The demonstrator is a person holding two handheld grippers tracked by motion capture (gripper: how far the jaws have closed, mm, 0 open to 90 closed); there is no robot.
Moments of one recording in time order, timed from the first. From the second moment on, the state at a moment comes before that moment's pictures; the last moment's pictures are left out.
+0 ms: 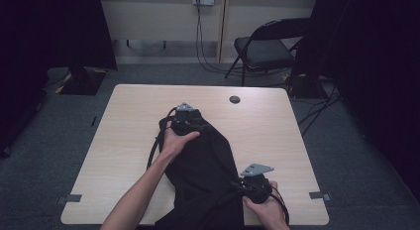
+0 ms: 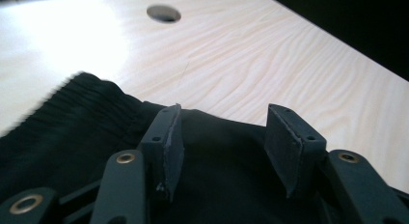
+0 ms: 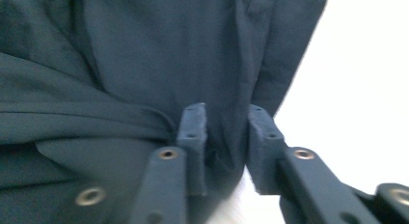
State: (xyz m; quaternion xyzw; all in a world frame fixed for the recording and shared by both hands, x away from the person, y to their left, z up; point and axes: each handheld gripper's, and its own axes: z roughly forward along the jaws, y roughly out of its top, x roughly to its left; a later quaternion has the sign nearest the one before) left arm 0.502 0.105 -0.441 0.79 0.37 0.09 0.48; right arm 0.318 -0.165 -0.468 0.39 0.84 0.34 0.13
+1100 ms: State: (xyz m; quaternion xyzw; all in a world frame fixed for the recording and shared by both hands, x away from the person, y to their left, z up) left arm 0.445 0.151 -0.498 0.84 0.34 0.13 0.41; right arm 0.354 -0.102 -0.487 0.35 0.86 0.35 0.13
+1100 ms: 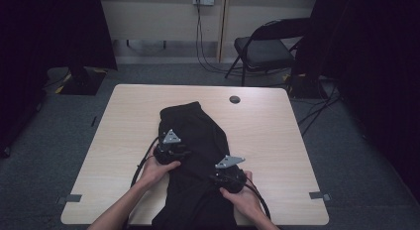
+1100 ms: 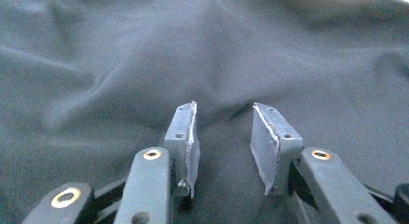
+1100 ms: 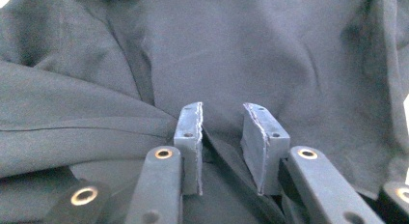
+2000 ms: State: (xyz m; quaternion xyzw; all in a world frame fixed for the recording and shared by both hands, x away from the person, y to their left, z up) left arm 0.455 0.164 -0.500 0.82 0.37 0.14 0.41; right arm 0.295 -0.119 -0.483 0.33 0.88 0.32 0.14
